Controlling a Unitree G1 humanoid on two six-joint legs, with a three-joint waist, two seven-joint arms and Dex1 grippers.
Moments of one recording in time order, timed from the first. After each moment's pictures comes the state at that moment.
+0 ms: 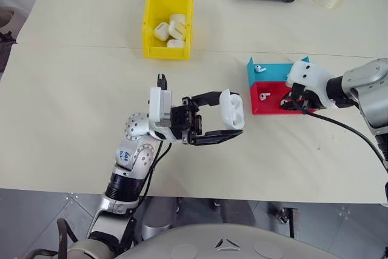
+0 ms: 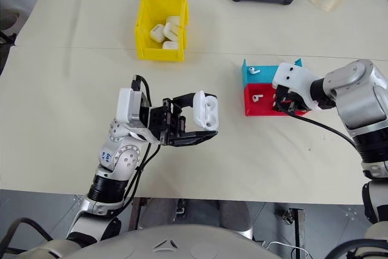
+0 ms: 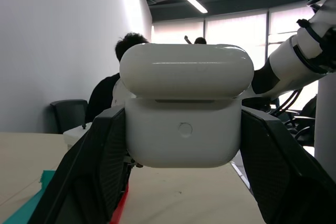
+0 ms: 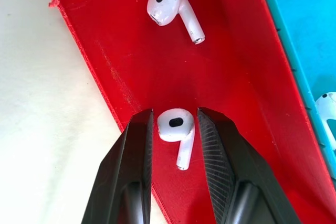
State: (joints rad) left arm -0.30 0.14 -0.18 -0.14 -0.62 0.04 -1.14; right arm -0.66 -1.00 0.32 0.07 -0.01 0.66 1.23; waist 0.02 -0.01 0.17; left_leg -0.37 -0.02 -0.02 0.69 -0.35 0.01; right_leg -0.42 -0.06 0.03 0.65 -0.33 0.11
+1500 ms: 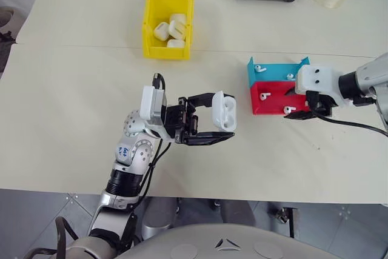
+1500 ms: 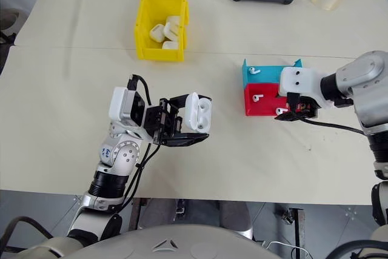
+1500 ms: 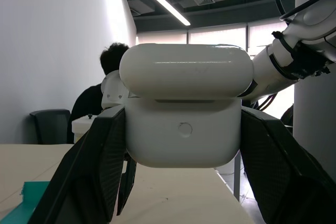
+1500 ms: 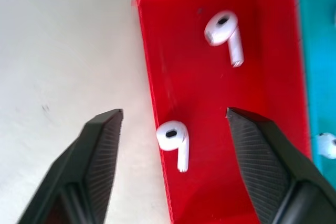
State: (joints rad) left arm -0.33 0.13 -0.14 -0.07 -0.65 0.02 -1.24; right arm -0.65 -1.05 0.28 0.15 -0.03 0.27 1.43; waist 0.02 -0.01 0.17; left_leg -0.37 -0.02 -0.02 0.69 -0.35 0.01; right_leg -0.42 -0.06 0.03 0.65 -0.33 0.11
